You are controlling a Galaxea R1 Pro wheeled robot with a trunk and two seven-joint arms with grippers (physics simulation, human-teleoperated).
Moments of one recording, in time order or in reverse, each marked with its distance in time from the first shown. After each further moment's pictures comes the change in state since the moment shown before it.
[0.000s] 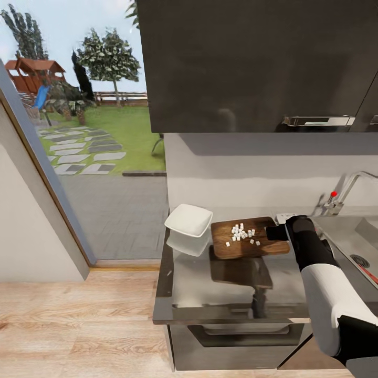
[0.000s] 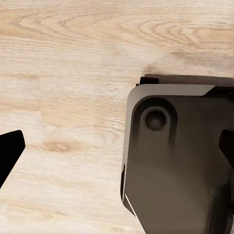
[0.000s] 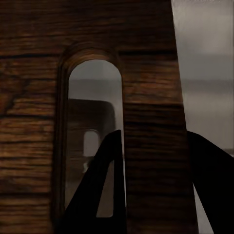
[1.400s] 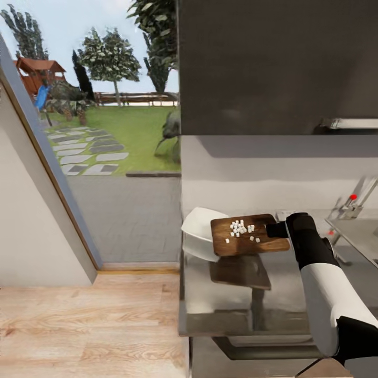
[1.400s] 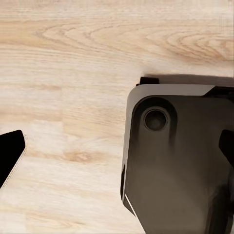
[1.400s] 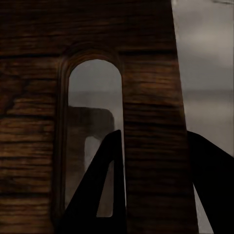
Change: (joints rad) left arm 0.000 0.000 0.000 0.000 0.000 0.000 0.000; right arm 0.000 0.009 -0.001 -0.046 0.000 0.029 0.000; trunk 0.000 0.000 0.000
